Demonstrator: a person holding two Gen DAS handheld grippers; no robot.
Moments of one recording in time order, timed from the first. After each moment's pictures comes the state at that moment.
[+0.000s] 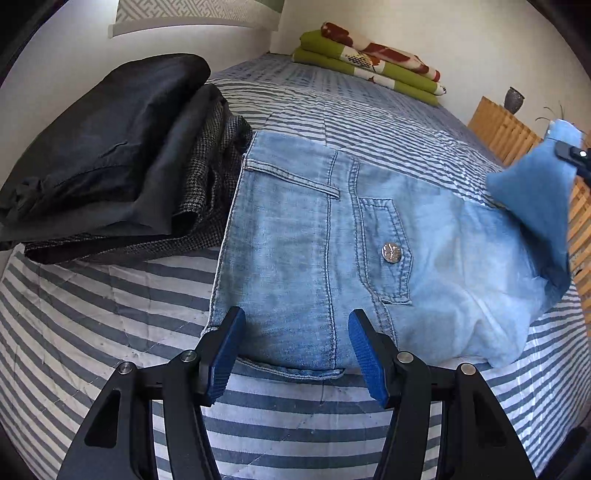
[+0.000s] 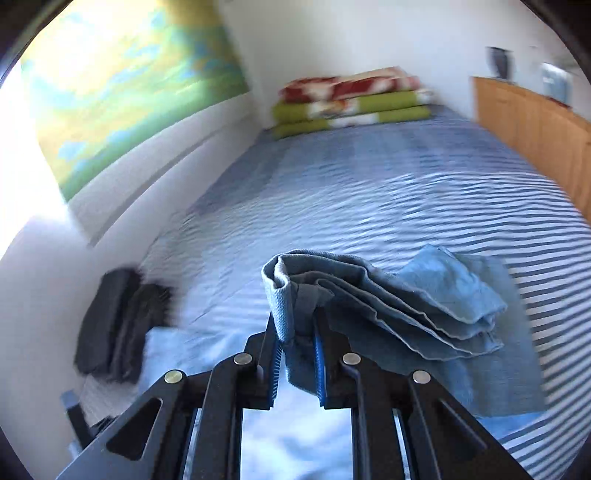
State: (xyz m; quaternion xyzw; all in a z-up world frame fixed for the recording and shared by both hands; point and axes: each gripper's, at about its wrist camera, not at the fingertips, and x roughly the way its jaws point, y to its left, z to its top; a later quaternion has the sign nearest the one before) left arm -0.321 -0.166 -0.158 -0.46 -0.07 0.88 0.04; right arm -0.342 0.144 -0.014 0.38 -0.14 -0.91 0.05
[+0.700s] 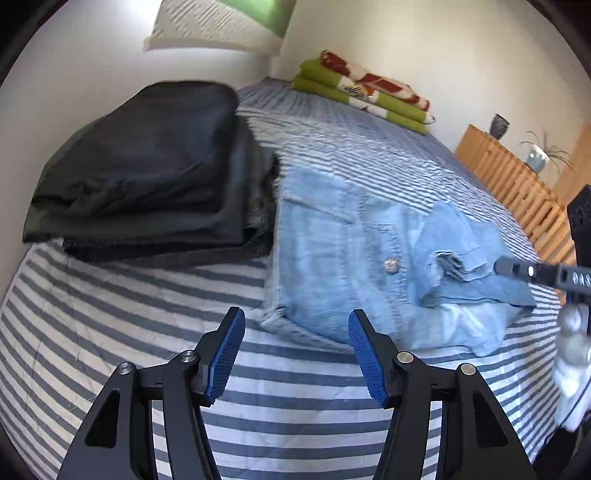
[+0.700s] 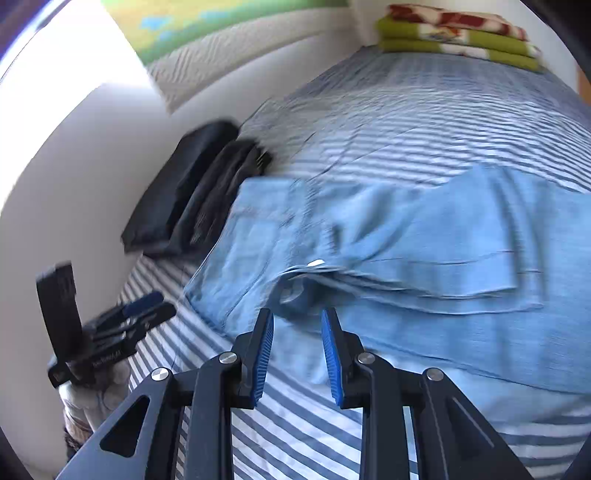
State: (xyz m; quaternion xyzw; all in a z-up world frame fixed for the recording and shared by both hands) left arm -0.290 -0.208 -0.135 -0.41 -0.10 0.91 0.07; right arm -0.310 0.106 -0.078 0.46 -0.15 -0.86 0.15
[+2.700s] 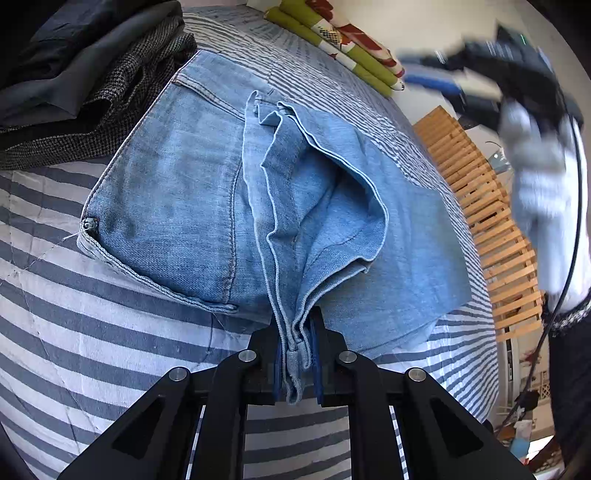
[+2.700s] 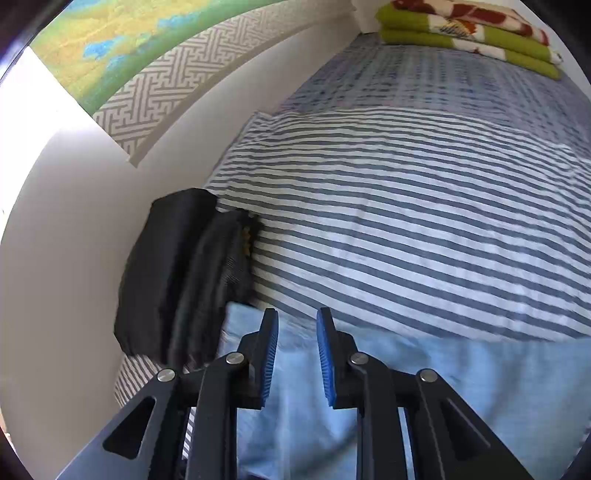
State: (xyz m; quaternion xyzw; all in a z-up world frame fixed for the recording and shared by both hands) left arm -0.314 -0.160 -0.187 -0.50 -0.23 0.81 0.18; right arm -0.472 0.096 -0.032 0.52 -0.13 -0.83 0.15
